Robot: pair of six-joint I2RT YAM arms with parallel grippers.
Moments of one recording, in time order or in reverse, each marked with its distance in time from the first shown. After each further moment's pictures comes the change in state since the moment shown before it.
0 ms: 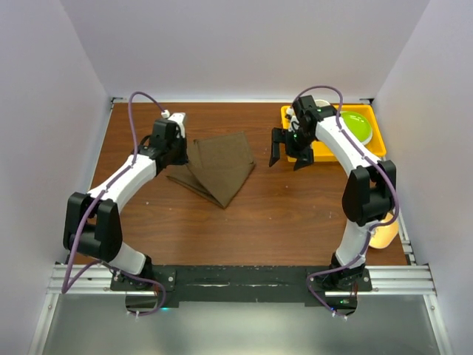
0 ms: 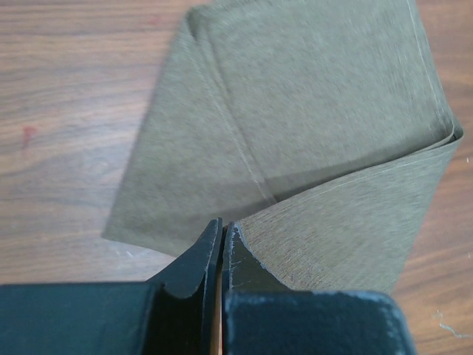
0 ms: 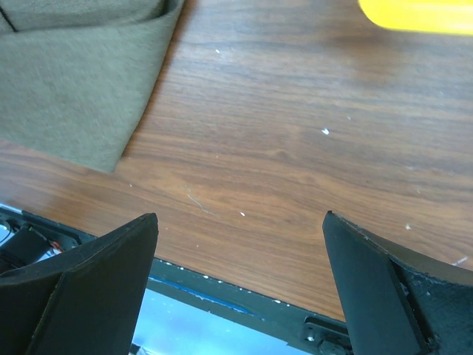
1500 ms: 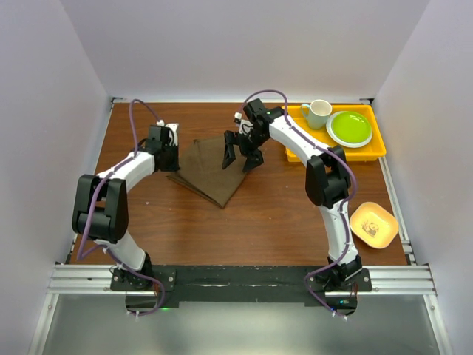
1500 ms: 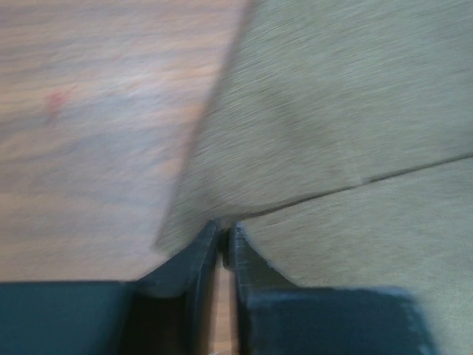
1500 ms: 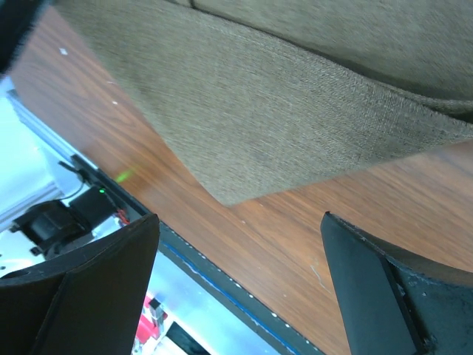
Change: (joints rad) left arm 0.135 0.158 -0.037 0.054 0.053 0.088; right arm 0.247 0.394 0.365 0.072 -0.273 0.080
